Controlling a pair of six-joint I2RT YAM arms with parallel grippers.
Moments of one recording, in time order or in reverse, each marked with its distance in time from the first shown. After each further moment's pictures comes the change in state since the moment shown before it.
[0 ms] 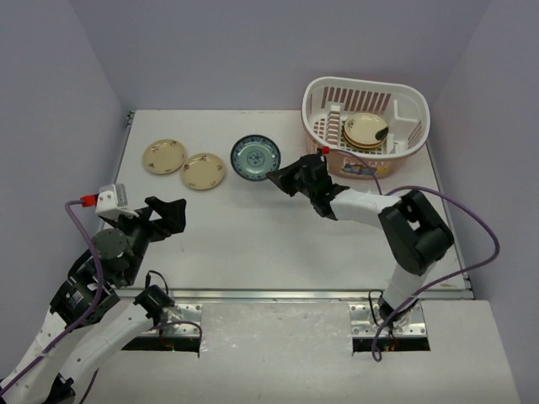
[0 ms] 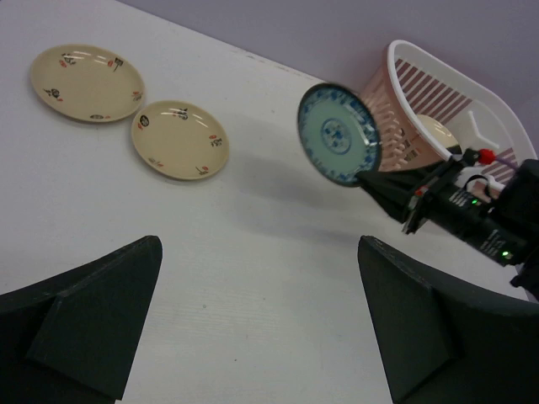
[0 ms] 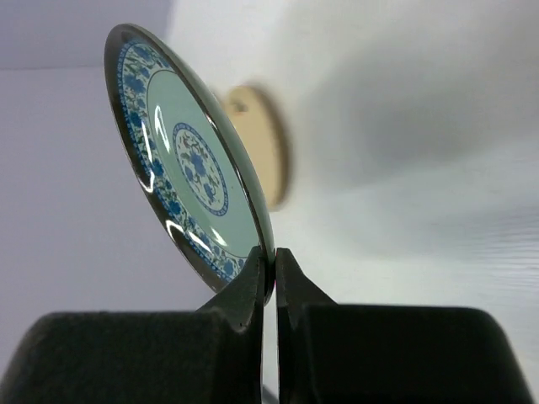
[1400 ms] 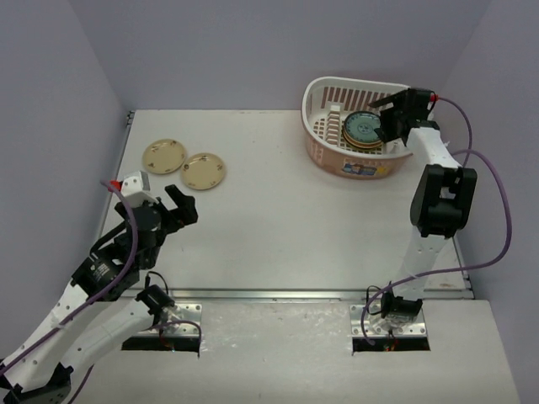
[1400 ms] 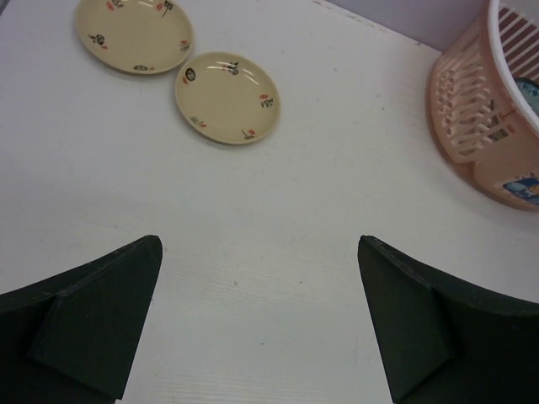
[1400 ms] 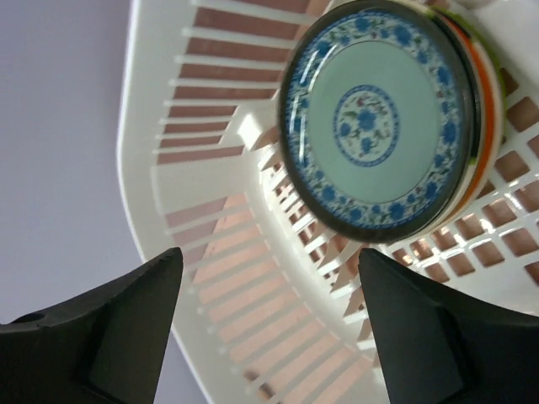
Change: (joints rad) left arm 0.002 0.198 0.009 -0.048 -0.082 -0.077; right arm -0.724 0.271 0.723 -0.593 -0.178 -0.250
